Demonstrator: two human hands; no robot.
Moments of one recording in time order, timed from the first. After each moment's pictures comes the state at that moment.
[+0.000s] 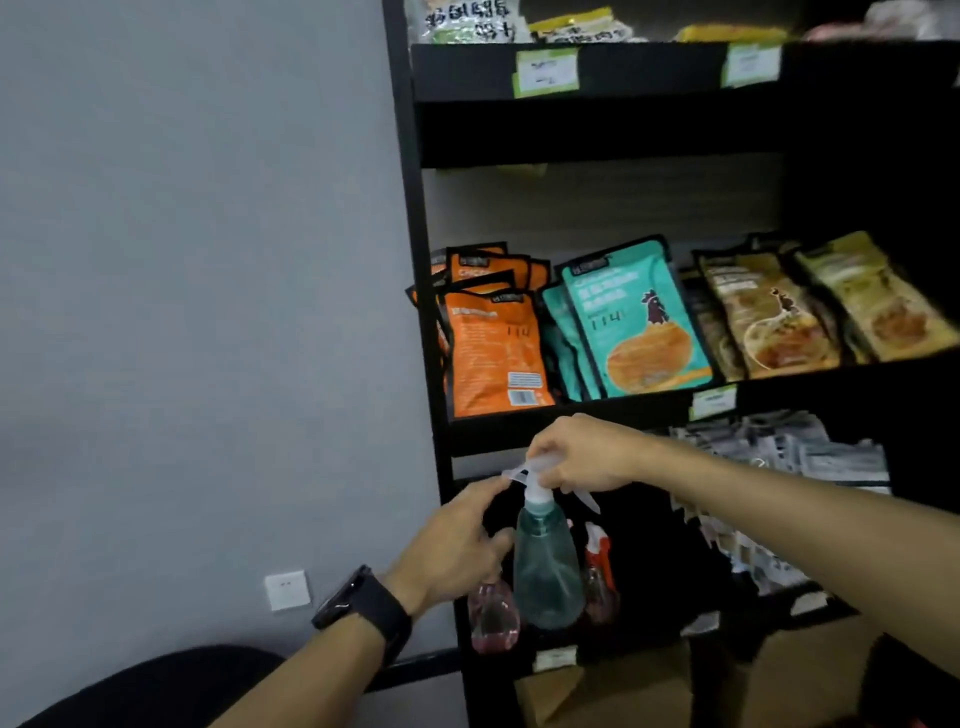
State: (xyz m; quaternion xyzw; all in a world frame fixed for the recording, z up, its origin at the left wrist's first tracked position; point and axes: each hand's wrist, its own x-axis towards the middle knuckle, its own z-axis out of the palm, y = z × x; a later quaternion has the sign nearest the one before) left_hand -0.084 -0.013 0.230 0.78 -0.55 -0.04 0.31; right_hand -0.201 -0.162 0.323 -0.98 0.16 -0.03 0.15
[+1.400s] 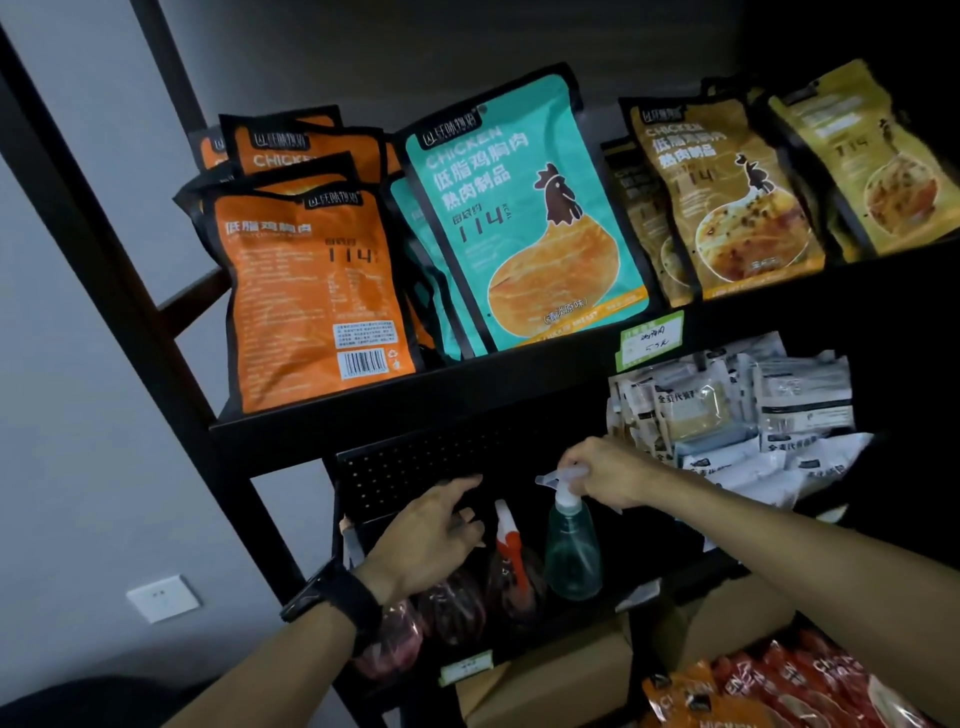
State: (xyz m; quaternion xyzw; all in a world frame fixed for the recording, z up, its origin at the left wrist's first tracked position) left_hand -0.041 -0.195 0.135 0.79 -0.52 -0.18 0.27; right_hand -0.200 -0.393 0.156 -0.93 0.30 -0.01 0.22
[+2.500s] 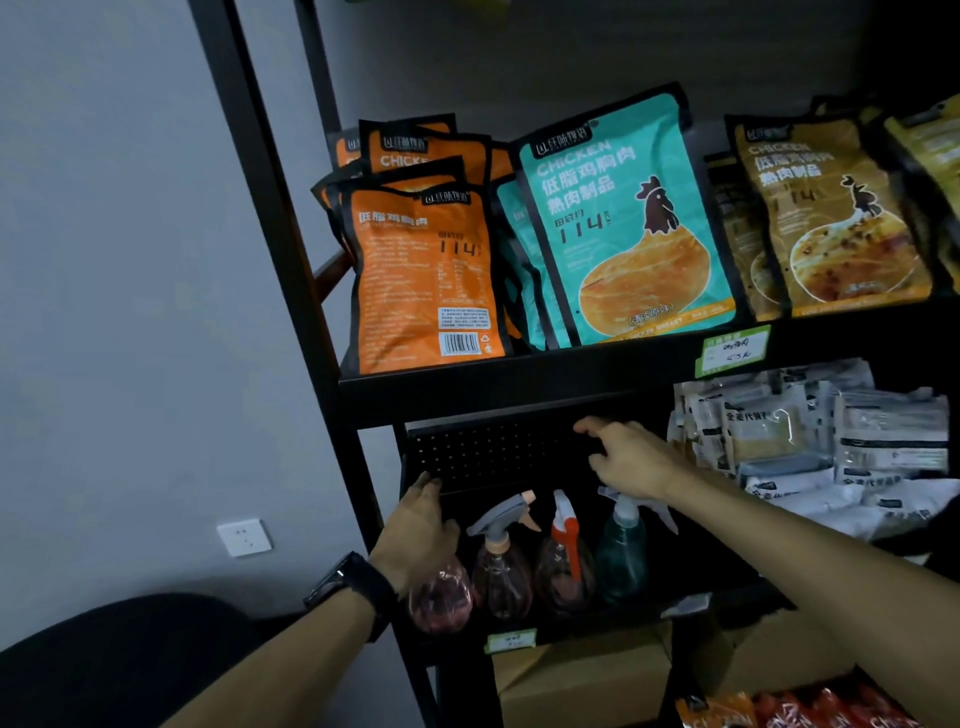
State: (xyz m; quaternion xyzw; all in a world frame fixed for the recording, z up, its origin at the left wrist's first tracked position) left_hand -0.018 -0.132 0.124 0.90 -0.38 -0.09 0.21; right_hand -0.168 -0.355 0.176 -0.94 0.28 -0.07 0.19
